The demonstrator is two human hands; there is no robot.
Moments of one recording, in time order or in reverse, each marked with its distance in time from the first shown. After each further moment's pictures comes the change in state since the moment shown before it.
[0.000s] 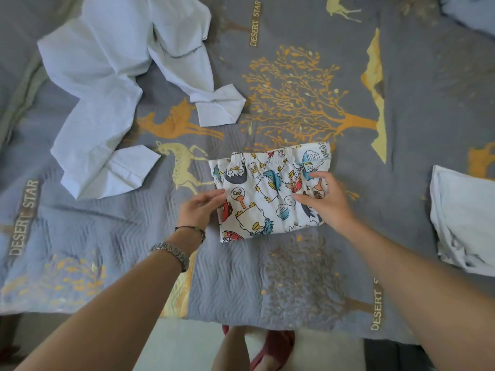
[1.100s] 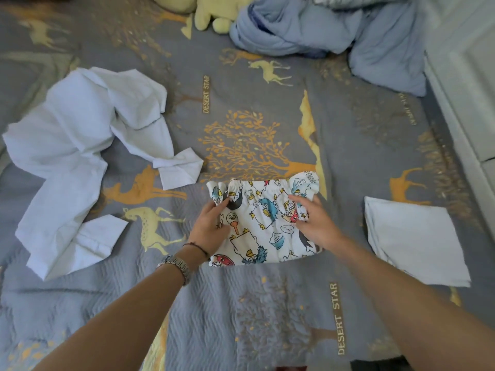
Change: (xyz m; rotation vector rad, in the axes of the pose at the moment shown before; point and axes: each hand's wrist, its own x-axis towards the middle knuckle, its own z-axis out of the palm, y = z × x) left_hand -0.010 0.096 0.081 0.713 -0.337 0.476; right_hand -0.002 -0.055 -0.091 -0.131 -0.059 0.026
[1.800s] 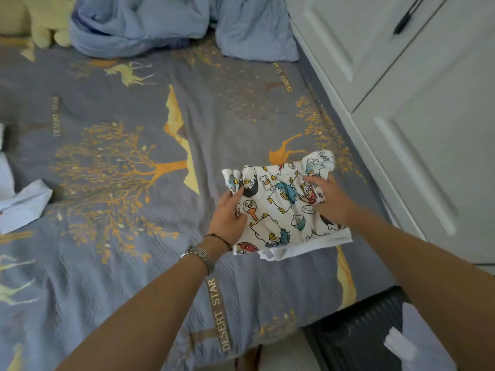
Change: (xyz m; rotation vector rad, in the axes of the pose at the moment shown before) left_hand 0.020 0.227 0.308 0.045 -0.145 0.185; right_hand -0.047 0.264 -0.281 -0.050 0.130 0.087
